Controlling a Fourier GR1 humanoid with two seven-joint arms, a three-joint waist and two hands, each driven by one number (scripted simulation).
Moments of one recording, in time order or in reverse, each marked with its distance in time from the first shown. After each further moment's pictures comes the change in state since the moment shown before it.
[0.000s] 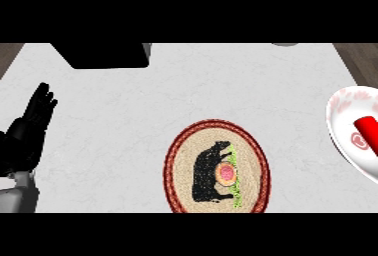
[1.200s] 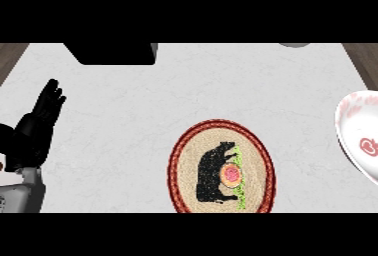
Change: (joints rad) left arm -0.025 -0.002 -0.045 -0.008 0.006 0.014 0.019; right arm -0.392 -0.202 0.543 0.470 0.782 0.036 0.493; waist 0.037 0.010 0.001
